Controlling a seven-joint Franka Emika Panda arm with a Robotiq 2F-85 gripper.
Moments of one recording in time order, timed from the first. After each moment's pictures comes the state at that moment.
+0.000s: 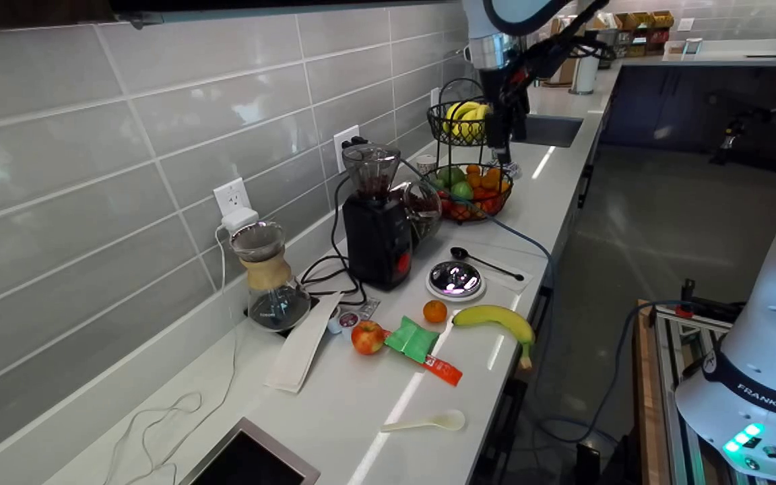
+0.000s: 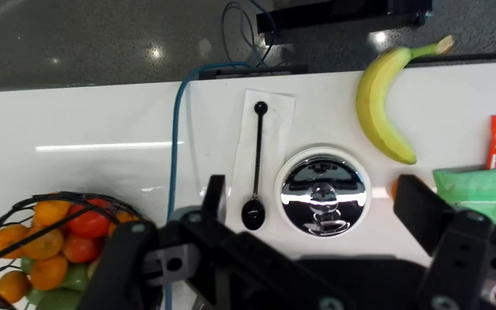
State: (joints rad) arm -0.13 -0.23 -0.10 -2.08 -0.24 1.69 -0.08
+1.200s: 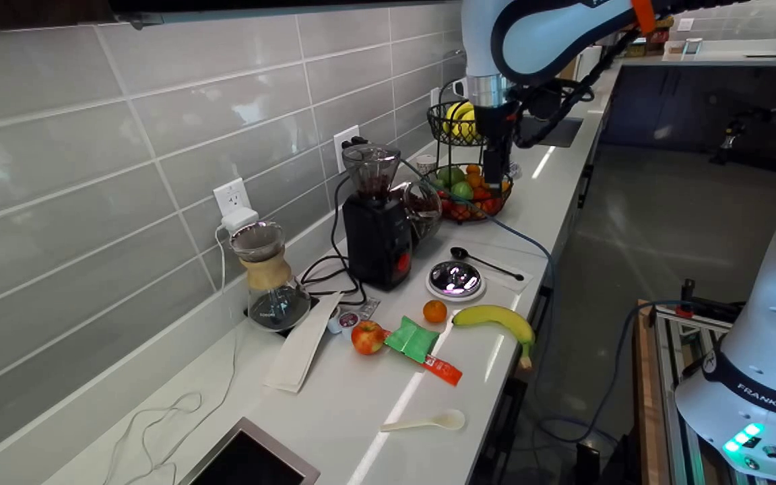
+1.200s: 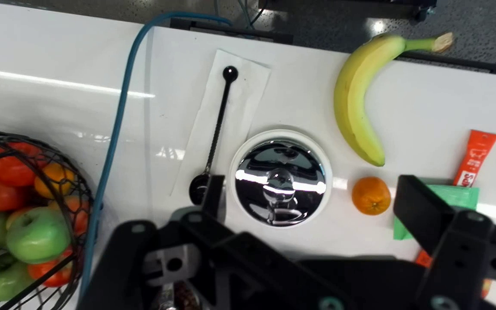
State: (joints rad) arm -0.08 -0.27 -0.10 -2.27 -0.21 1.91 -0.20
